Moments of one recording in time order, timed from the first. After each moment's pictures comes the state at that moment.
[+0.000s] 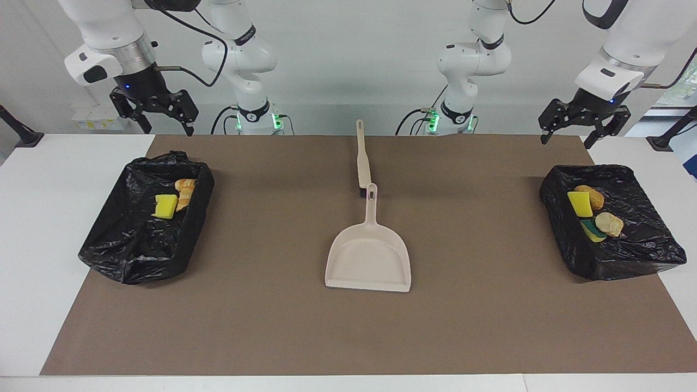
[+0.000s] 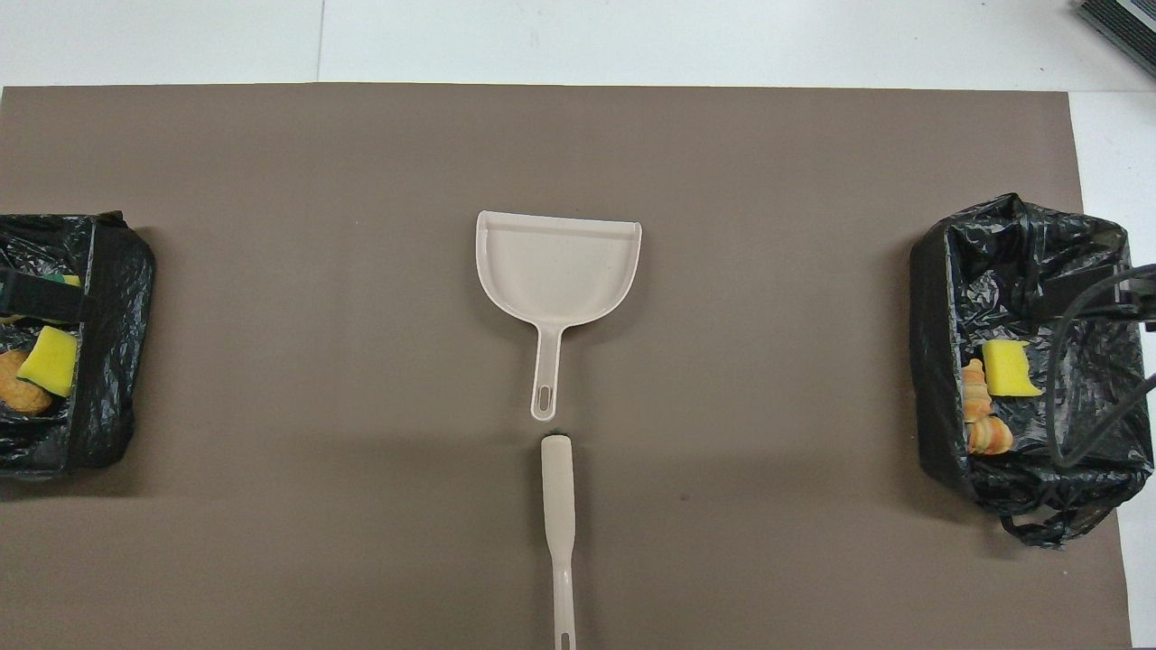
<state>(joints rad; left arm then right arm) -0.06 -0.04 0.03 -1.55 0.00 1.55 0.20 -0.02 -0.05 -0.02 -1.55 -0.01 1.51 0.05</state>
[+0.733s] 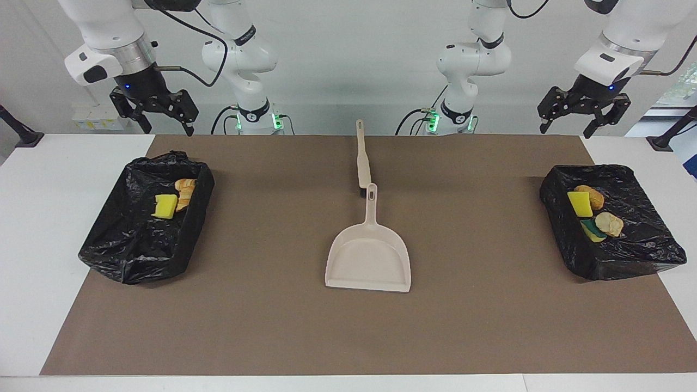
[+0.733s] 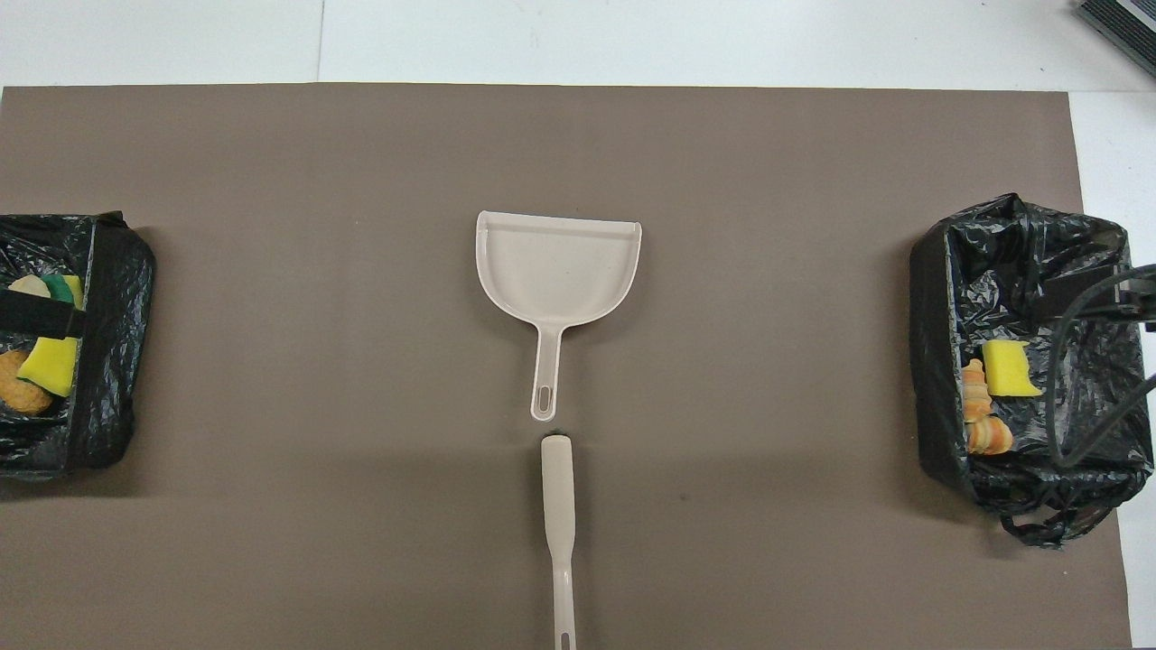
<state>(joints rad) -0.06 -0.07 0.03 -1.55 0.00 1.50 0.20 -0.02 -0.05 -0.02 -1.55 -0.01 1.51 0.05</state>
